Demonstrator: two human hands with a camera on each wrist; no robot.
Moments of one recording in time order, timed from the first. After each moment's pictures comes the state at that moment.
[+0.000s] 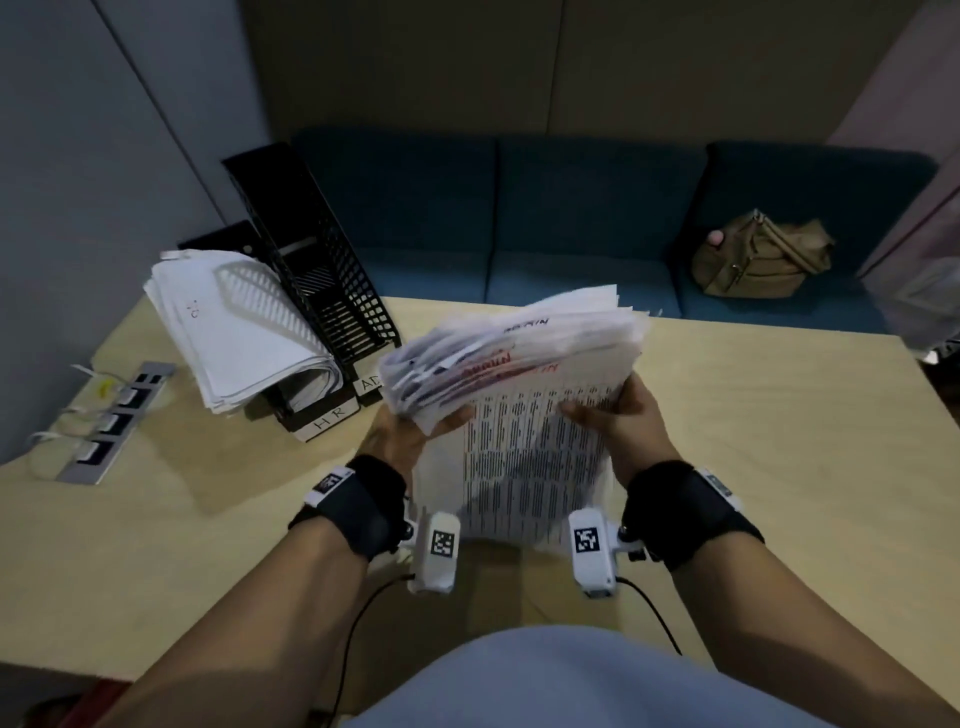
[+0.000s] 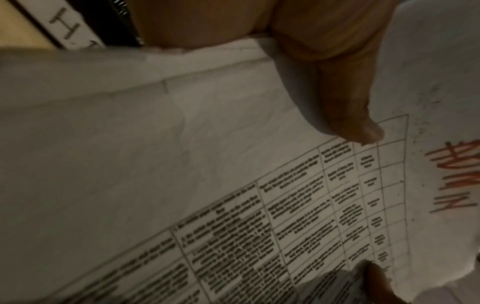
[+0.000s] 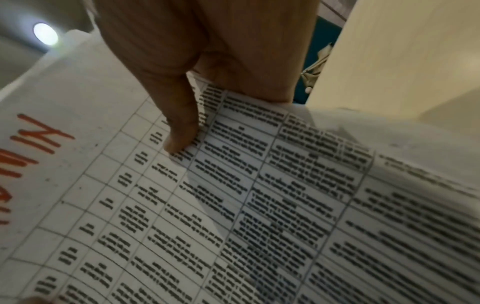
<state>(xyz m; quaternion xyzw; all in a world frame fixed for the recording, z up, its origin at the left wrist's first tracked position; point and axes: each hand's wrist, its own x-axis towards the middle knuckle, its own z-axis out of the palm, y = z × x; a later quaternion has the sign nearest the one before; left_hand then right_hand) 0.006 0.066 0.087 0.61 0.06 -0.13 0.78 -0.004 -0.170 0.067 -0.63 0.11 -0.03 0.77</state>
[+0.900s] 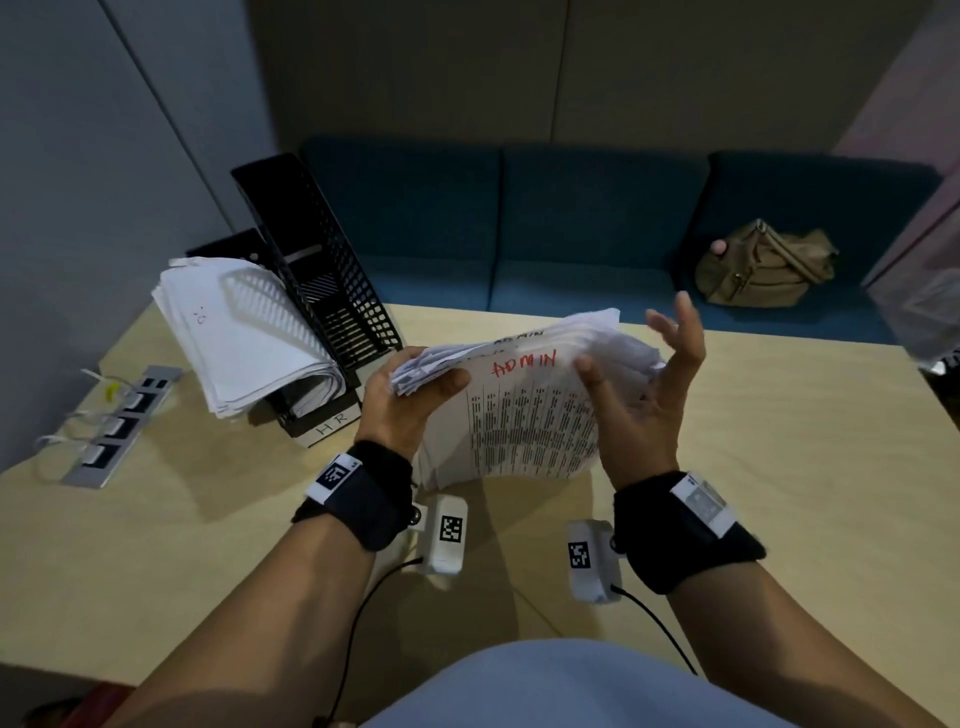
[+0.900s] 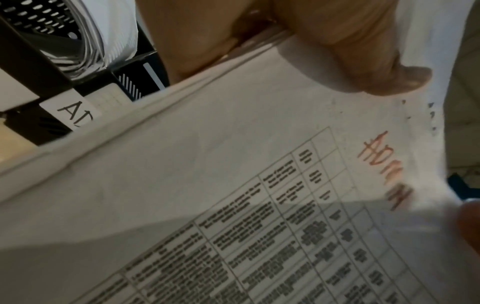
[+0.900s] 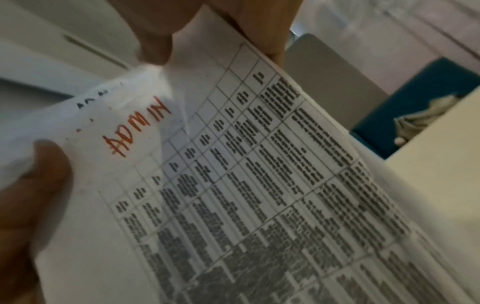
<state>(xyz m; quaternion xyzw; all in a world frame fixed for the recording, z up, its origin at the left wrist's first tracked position) 0.019 0.064 0.102 0.65 -0.01 0.03 0.76 -0.016 -0.151 0.114 -0.75 -0.01 -0.36 0.56</state>
